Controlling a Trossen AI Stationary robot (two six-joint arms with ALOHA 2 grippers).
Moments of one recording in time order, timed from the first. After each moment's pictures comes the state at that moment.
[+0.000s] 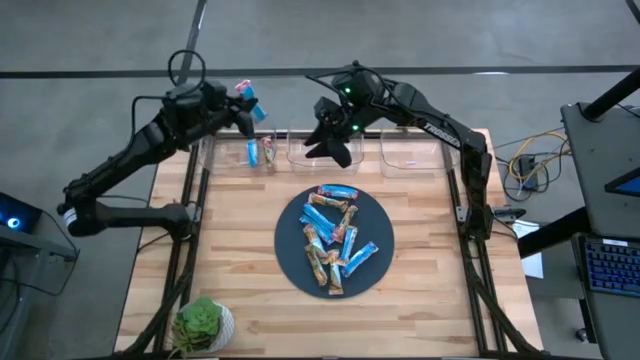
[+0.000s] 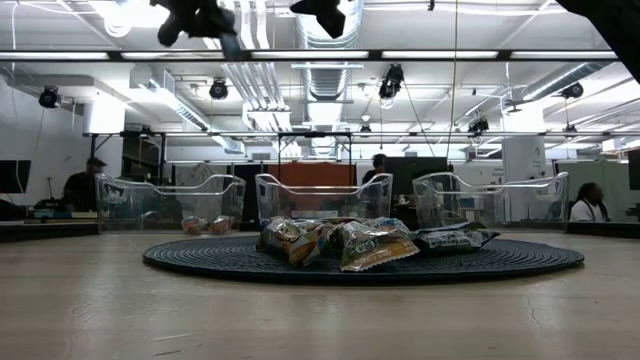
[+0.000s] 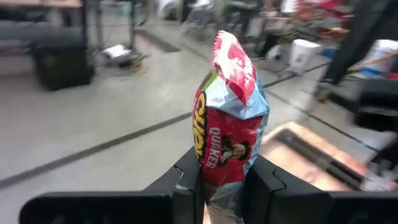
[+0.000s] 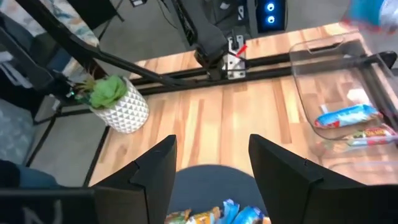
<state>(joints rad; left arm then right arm) 0.65 0.98 1.18 -0.36 -0.16 -0.22 -0.36 1.98 2.33 -1.00 -0.59 0.00</state>
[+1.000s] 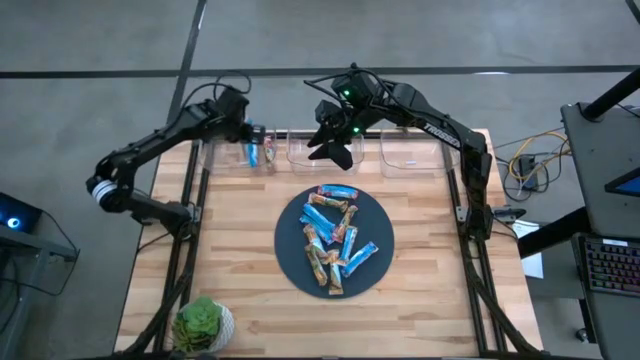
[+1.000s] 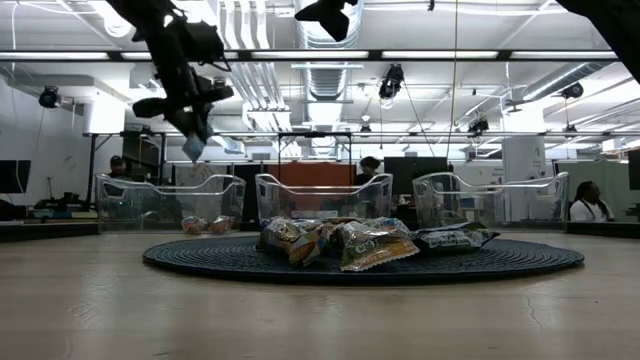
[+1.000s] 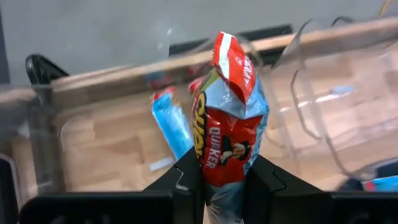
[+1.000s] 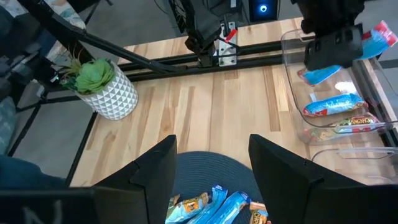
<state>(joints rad) 0.83 1.32 1.17 -0.85 -0.16 -0.47 -0.36 1.98 2.33 -1.05 -0.54 -0.05</state>
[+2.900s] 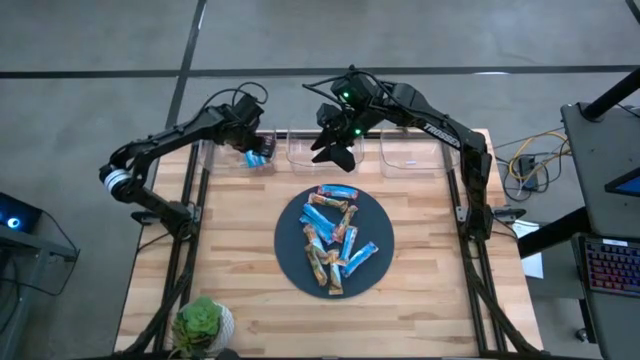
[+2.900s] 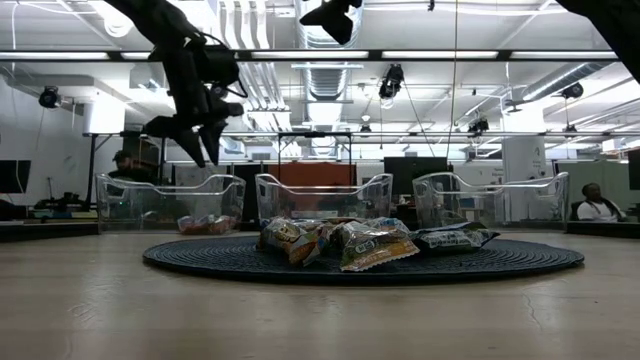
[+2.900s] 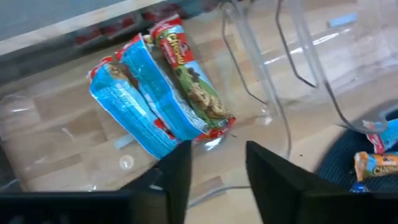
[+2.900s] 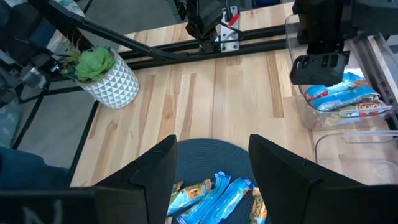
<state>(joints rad) 0.79 1.43 1.17 -0.87 -0.03 -0.42 -0.36 1.98 2.33 -1.10 -0.55 -0.07</state>
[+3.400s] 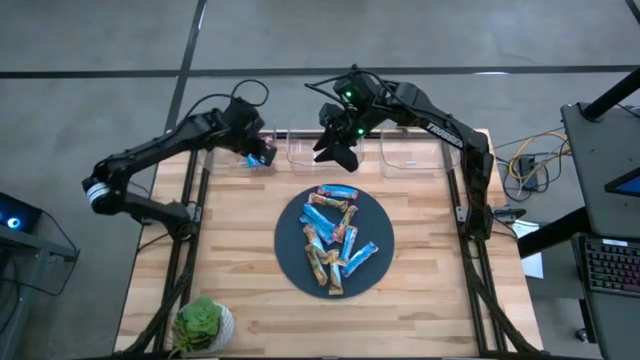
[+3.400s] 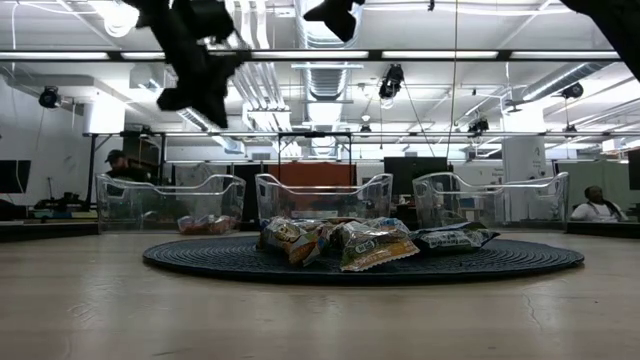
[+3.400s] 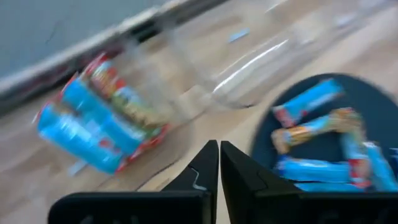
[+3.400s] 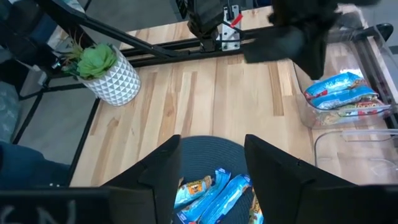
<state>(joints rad) 0.64 1.26 1.19 -0.83 0.03 -0.35 -0.36 1.96 2.33 -1.12 -0.55 -0.08</state>
